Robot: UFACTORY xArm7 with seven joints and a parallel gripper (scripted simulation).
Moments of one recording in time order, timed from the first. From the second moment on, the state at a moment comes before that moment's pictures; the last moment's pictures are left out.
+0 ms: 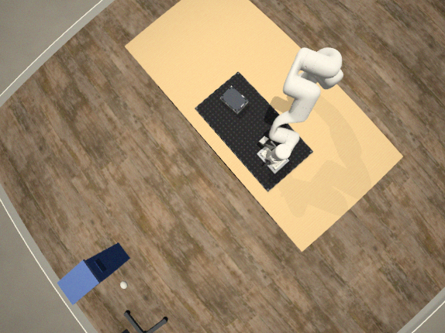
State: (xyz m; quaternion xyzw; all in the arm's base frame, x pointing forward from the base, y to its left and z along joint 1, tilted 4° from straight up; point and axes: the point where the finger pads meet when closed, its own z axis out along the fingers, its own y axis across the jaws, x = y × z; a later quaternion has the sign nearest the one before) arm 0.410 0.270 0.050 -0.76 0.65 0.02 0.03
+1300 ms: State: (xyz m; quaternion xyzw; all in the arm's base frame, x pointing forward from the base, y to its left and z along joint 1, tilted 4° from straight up) arm 0.410 0.270 0.045 -0.76 0.65 0.02 0.03
